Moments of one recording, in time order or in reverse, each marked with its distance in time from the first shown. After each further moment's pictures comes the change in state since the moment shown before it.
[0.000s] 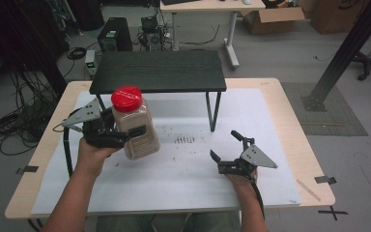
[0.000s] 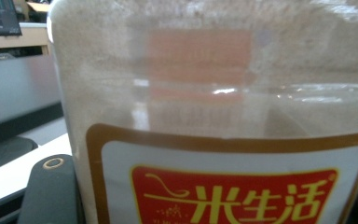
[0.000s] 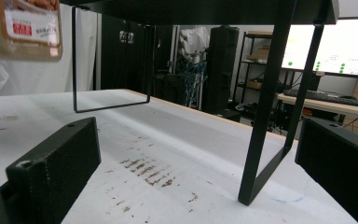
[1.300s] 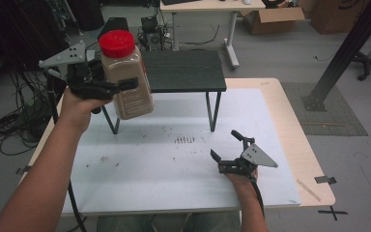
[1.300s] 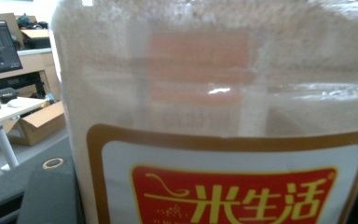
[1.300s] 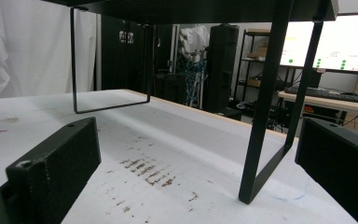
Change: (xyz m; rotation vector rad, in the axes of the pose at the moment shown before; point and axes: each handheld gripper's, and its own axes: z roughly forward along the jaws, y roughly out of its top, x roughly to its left) left arm 0.047 0.108 0.004 -0.011 -0.038 0.085; right arm -0.002 0.000 0.000 0.003 0.000 0.016
